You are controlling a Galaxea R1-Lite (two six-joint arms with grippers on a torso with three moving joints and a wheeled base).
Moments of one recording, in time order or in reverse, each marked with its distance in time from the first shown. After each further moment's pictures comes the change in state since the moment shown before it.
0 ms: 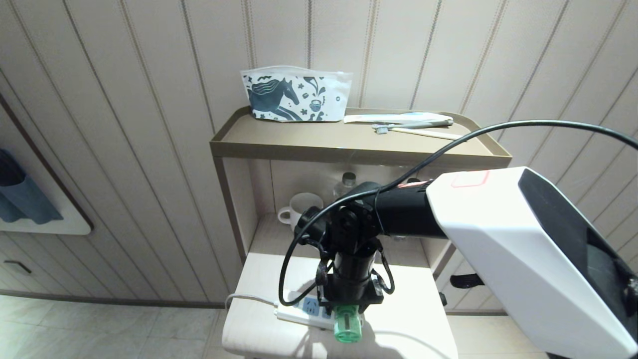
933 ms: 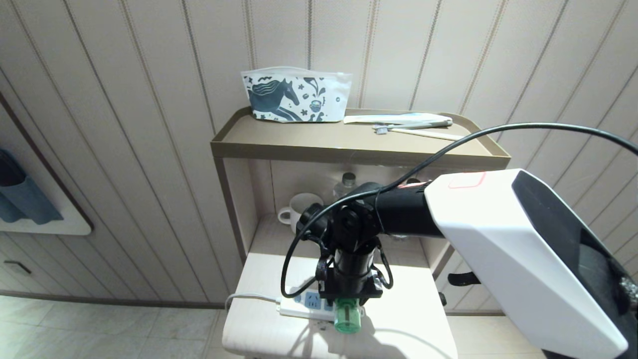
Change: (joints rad) left arm 0.000 0.000 0.000 0.000 0.000 0.000; right arm -0.028 0.031 0.000 -0.053 -0.044 0.022
